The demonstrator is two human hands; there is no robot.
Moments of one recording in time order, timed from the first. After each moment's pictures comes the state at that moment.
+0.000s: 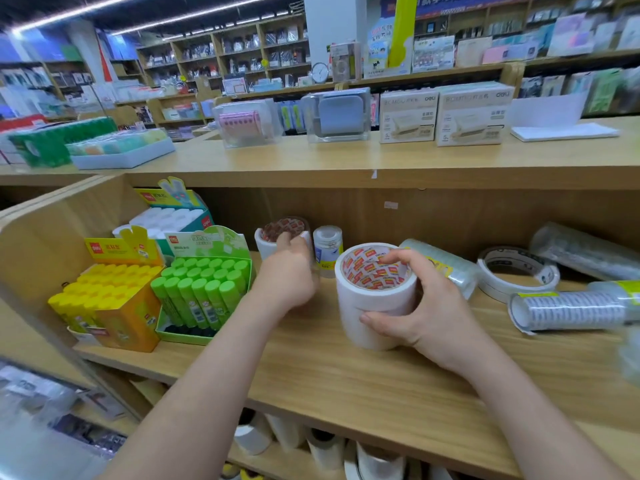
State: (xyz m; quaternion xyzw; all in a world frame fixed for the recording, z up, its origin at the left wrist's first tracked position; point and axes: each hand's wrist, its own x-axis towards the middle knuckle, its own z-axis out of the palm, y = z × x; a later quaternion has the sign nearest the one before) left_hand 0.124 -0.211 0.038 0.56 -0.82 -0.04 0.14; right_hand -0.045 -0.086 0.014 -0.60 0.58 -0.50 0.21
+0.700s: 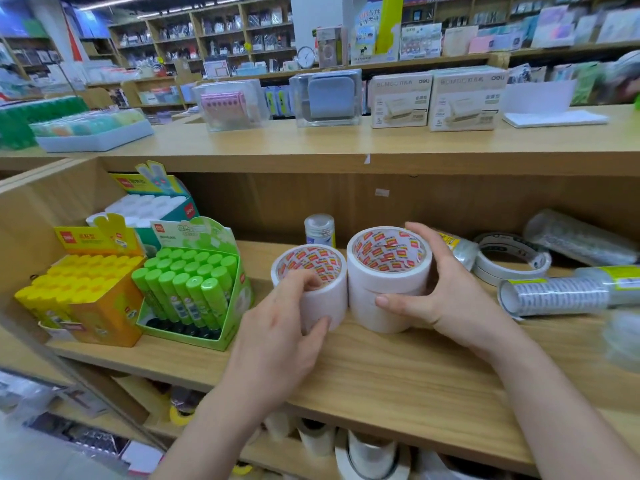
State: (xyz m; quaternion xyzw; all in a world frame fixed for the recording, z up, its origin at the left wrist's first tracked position) left_hand 0.157 -0.124 0.005 0.39 -0.84 -0.07 0.36; right_hand -0.067 -0.085 0.015 -0.56 0.58 -0.50 0.30
